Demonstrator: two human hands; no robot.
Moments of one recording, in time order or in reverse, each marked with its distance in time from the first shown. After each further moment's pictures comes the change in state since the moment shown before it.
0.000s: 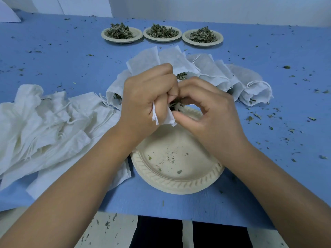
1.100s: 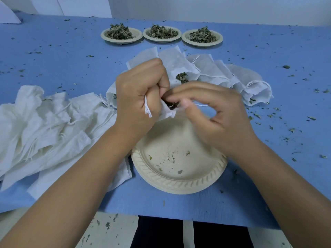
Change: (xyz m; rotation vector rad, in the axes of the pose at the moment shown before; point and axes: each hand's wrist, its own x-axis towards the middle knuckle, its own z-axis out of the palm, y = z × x) left_hand 0.000 -0.002 -0.003 -0.047 0.078 -0.061; right_hand 0.002 0.001 -0.013 0.012 -0.023 -0.106
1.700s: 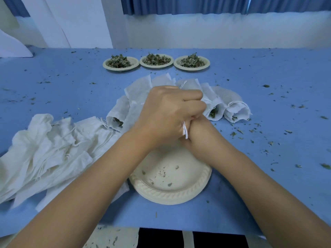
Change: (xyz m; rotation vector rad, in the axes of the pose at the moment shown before) left_hand 0.036 0.027 0.027 0.282 -0.281 0.337; right_hand 0.009 0.008 -0.003 -0.456 -0.247 0.083
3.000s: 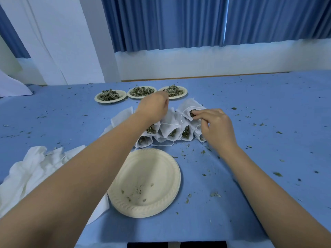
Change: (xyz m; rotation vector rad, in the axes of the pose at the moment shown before) left_hand 0.067 -0.067 0.056 0.220 -0.481 -0.618; right_hand -0.026 0.104 -0.052 -0.081 0.470 0.257
